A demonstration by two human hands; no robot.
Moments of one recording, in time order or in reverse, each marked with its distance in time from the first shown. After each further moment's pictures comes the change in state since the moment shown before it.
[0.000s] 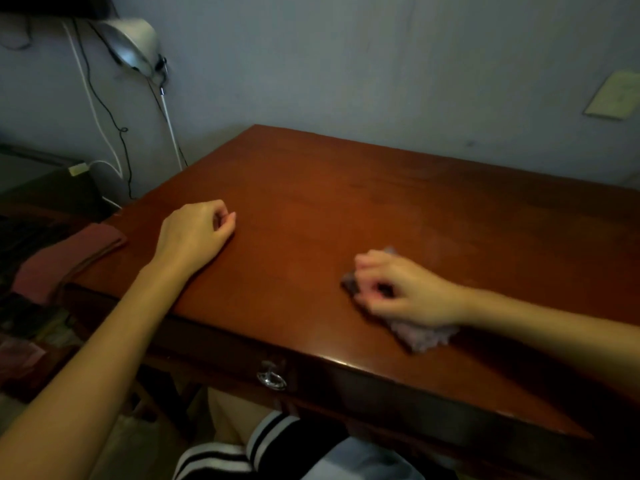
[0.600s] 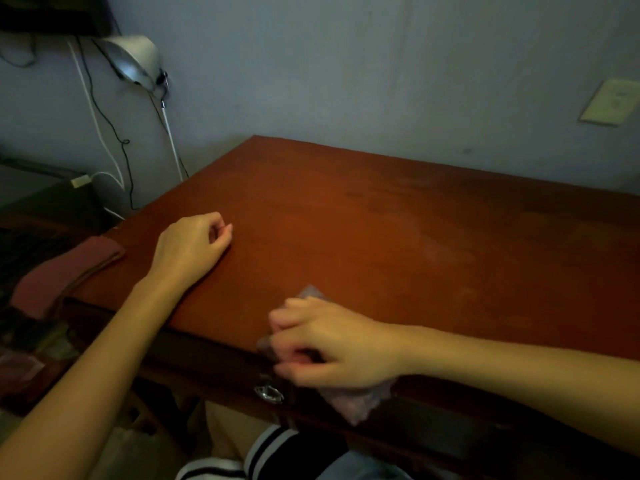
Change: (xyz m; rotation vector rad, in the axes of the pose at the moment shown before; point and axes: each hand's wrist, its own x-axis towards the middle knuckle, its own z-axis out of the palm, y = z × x) left_hand -0.003 0.002 -0.003 -0.005 0.003 -0.027; right_hand 0.036 -0.071 0.031 0.058 -0.074 -0.272
